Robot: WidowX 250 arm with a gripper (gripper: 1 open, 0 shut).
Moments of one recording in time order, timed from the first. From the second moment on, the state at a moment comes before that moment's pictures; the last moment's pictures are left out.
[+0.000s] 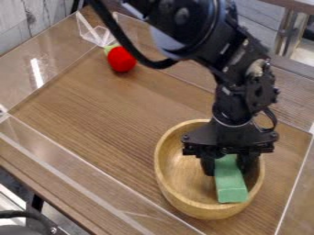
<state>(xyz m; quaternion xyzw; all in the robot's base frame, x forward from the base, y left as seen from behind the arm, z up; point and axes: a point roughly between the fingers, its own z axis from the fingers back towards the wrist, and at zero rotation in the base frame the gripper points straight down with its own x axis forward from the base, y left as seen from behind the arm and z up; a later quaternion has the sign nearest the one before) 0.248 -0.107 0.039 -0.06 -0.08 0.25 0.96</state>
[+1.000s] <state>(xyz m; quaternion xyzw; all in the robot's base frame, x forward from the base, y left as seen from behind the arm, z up) 0.249 -0.113 0.034 -0.04 -0.08 0.16 0.98</state>
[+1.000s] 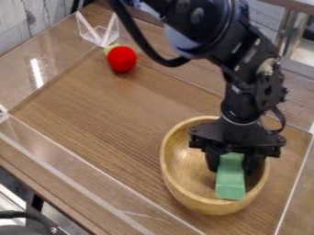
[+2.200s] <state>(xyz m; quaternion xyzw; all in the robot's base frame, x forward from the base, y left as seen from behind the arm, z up) 0.235 -0.107 0.031 -0.02 -0.05 0.11 0.99</state>
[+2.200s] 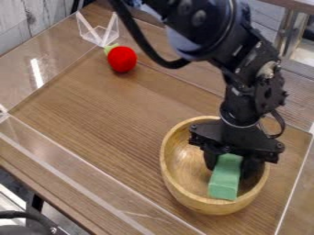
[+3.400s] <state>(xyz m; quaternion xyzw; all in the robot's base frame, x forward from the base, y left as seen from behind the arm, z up) 0.234 -0.052 0.089 0.00 -0.04 0.12 0.99</state>
